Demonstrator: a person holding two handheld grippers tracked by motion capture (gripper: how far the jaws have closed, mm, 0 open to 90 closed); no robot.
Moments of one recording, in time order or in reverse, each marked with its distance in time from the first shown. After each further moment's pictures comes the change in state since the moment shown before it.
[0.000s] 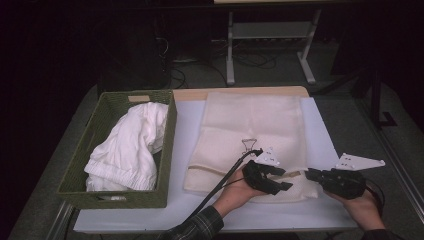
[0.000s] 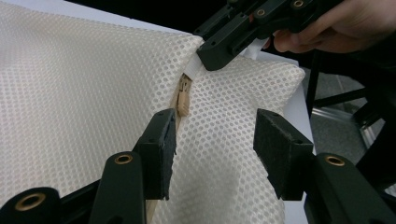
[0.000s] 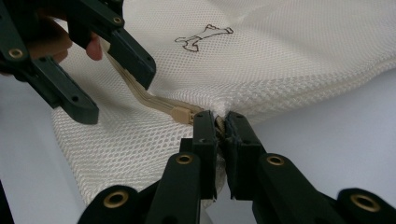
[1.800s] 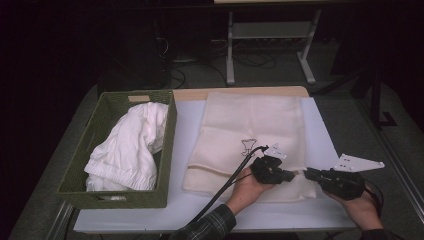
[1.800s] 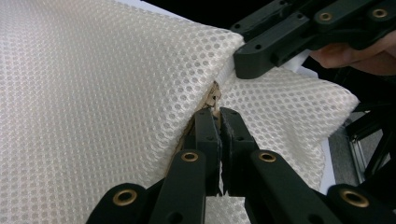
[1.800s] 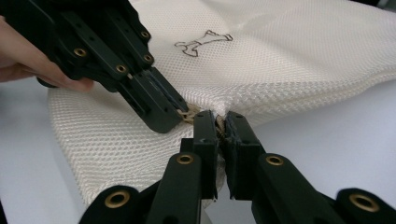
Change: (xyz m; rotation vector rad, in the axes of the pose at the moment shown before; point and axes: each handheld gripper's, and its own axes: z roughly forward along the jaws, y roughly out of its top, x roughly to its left) left arm 0.014 0.005 0.024 0.037 -0.001 -0.132; right arm 0.006 0.002 0.000 -0.011 -0.023 -0.035
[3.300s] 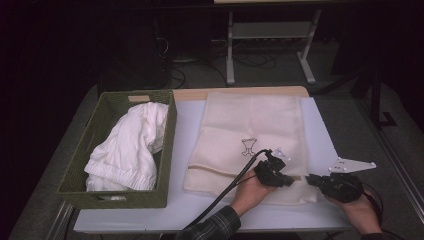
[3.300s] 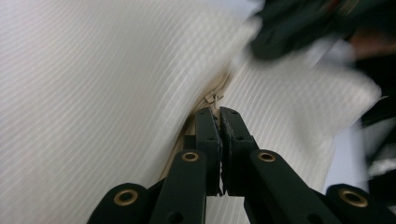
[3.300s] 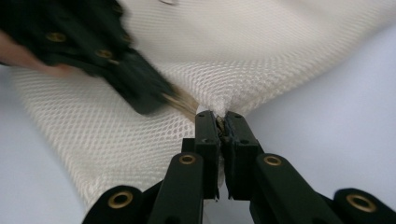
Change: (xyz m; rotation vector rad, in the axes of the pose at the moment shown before) left arm 0.006 -0.007 0.018 0.134 0.058 -0.070; right arm -0.001 -0.012 0.004 0.156 -0.105 0.067
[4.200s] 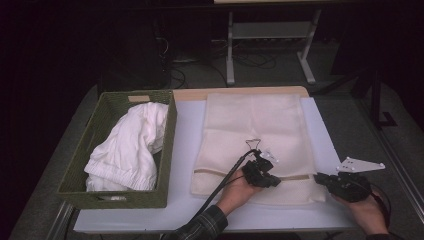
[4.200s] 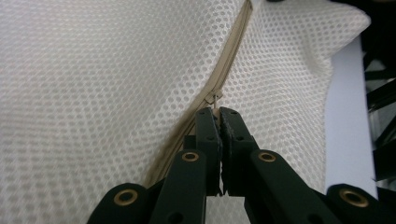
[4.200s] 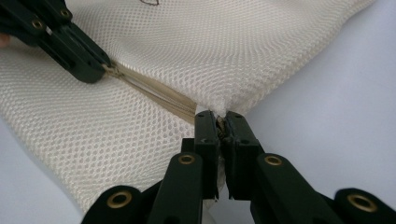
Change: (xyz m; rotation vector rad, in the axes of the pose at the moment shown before) left arm 0.010 -0.020 -0.028 0.017 -0.012 0.029; right arm -0.011 -0.007 -0.006 -0.004 -0.021 0.016
